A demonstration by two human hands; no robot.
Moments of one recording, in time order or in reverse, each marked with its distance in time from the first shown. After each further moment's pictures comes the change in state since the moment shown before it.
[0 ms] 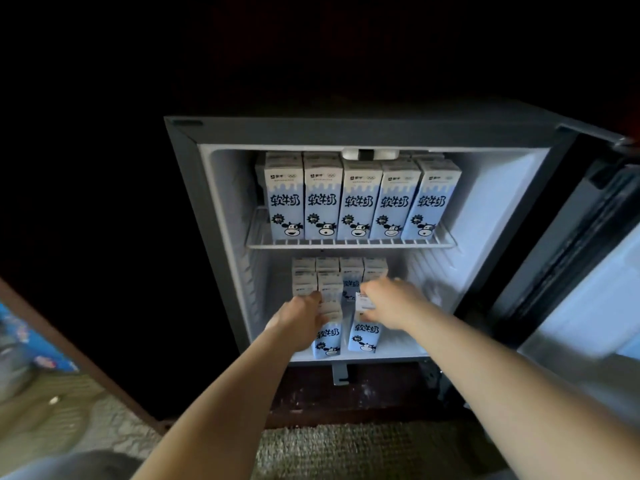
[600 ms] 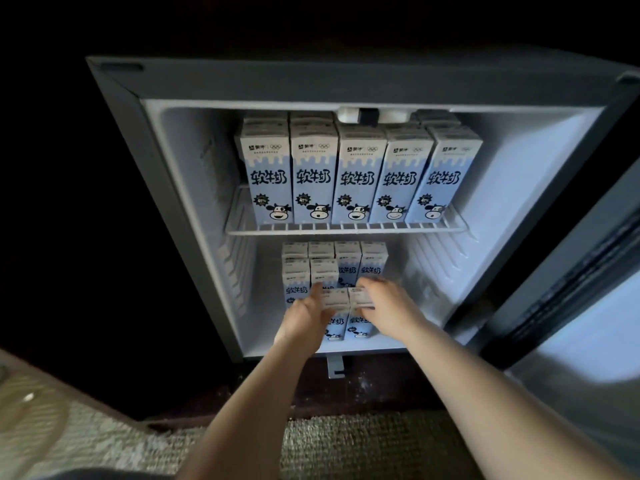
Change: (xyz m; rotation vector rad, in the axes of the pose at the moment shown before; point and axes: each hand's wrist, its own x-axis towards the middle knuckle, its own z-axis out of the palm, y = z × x) left_hand 0.032 0.001 0.049 -0.220 0.095 -0.048; right_hand 0.032 0.019 0.068 0.404 0.163 0.038
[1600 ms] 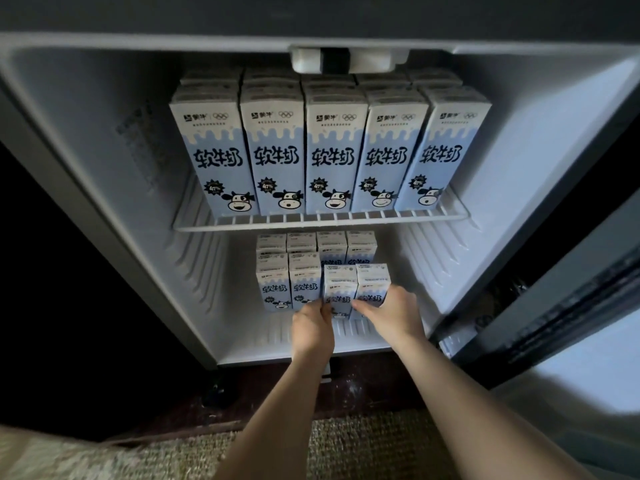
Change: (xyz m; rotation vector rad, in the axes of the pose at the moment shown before) left_hand 0.039 0.011 0.071 -0.295 0.155 -0.240; right_hand 0.014 0.049 0.046 0.398 0.266 0.399
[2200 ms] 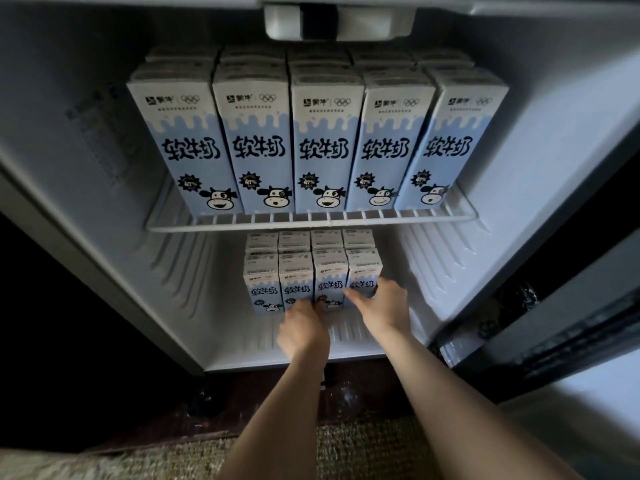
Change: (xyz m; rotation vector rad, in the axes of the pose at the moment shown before) left_hand 0.024 0.001 0.018 0.250 0.099 -0.218; right_hand 0.026 -0.004 0.018 -0.016 0.042 0.054
